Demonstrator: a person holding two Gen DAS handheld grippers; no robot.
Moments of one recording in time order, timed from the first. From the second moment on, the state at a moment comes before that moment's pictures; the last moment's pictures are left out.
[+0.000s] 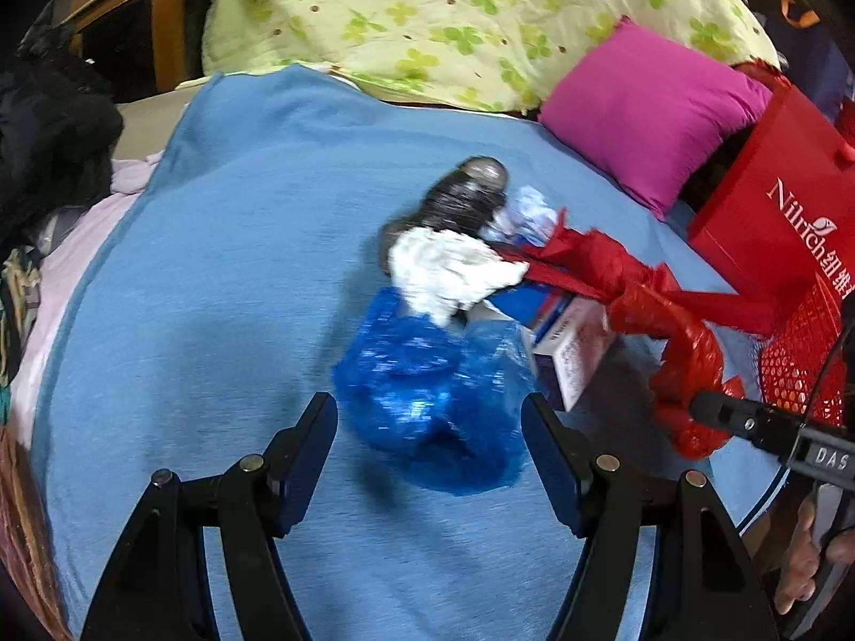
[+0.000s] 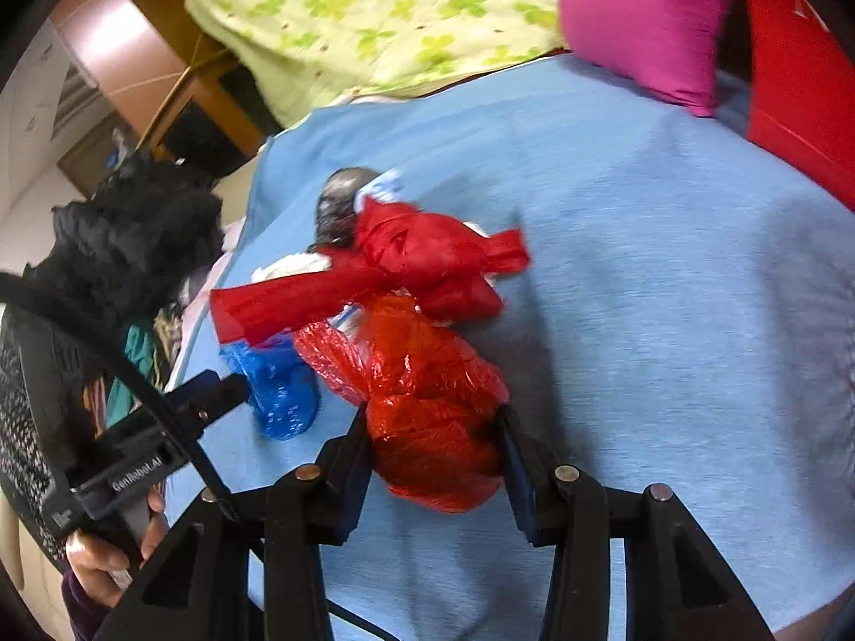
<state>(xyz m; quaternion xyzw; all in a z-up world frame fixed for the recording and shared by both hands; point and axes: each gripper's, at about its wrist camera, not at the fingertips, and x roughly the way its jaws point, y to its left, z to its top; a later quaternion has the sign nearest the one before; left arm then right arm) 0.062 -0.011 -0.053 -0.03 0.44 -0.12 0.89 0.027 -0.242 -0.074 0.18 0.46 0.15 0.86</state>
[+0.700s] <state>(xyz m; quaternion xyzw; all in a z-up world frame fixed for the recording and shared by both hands) 0.061 -0.032 -0.057 0.02 0.42 -0.10 0.90 0.024 -0.260 -0.073 0.21 0.46 0.15 0.85</state>
